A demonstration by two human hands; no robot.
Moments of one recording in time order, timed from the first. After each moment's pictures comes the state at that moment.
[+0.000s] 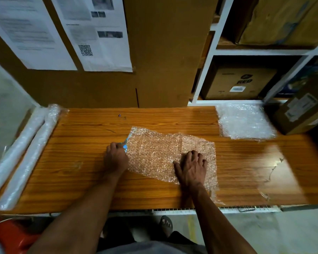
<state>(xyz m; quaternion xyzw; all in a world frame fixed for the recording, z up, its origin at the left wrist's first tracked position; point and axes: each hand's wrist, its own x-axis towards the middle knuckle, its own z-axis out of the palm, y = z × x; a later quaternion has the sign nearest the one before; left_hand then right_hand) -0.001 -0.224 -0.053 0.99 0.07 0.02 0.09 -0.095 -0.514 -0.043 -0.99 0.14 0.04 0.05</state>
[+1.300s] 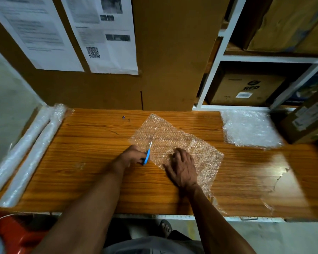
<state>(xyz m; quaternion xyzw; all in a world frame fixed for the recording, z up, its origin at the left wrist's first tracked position) 0.037 -0.260 -0.024 0.81 0.12 -0.35 0.47 -0.063 -0.501 -0.064 -0.98 -0.03 -0.04 0.16</state>
